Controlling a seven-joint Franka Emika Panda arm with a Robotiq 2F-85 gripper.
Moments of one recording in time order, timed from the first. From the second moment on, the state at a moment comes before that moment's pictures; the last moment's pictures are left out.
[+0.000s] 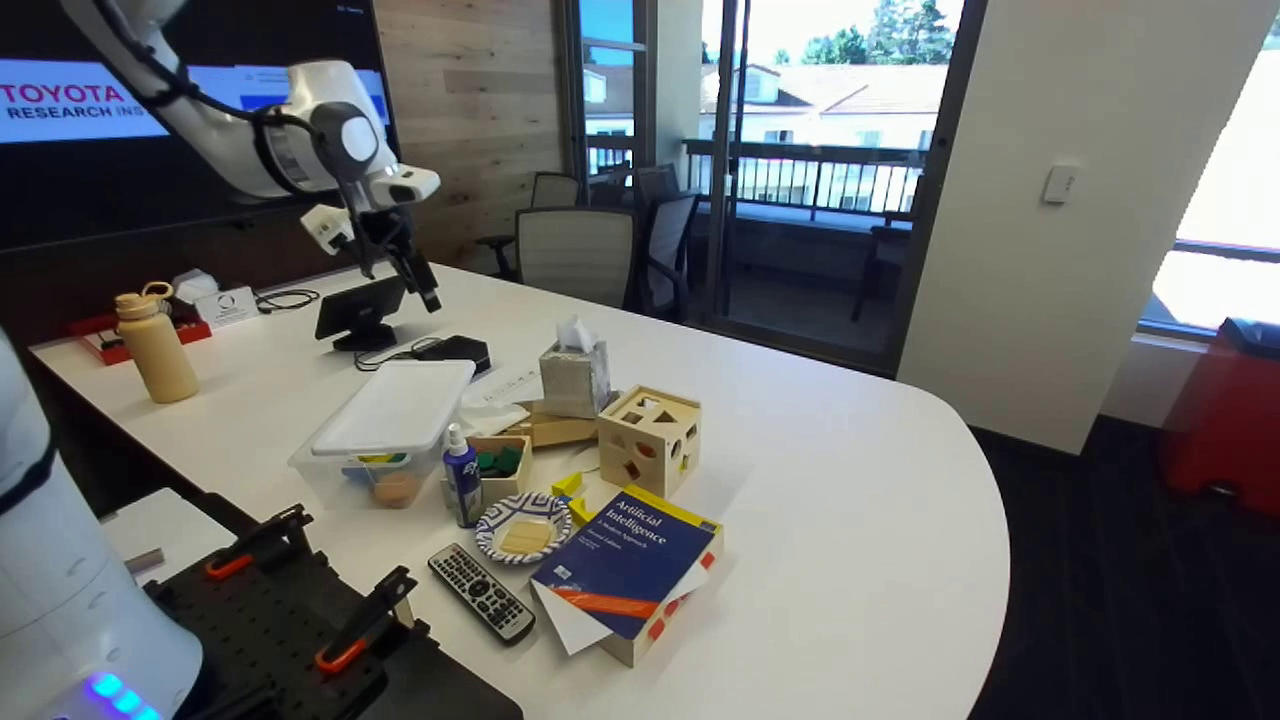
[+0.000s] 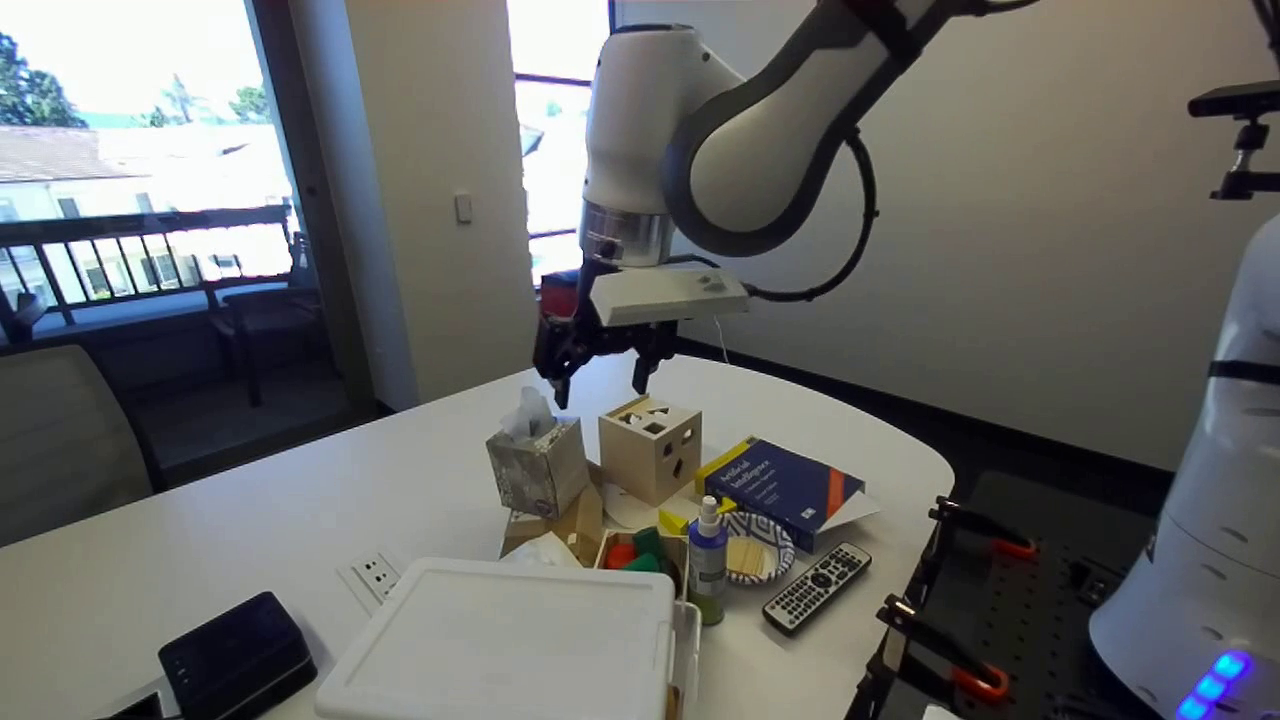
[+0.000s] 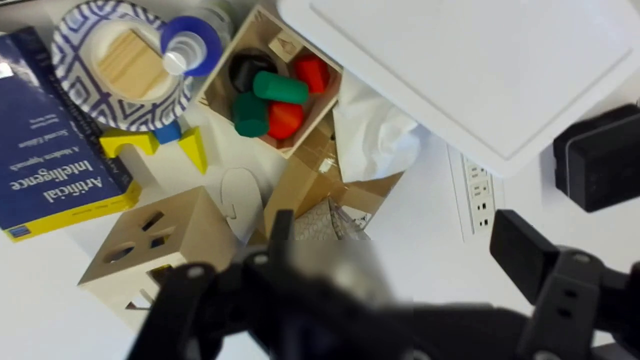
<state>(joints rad) 0.02 0.04 0.30 -2.40 -0.23 2.67 0.89</state>
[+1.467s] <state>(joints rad) 0.33 0.91 -0.24 -1.48 -0.15 2.62 1.56</state>
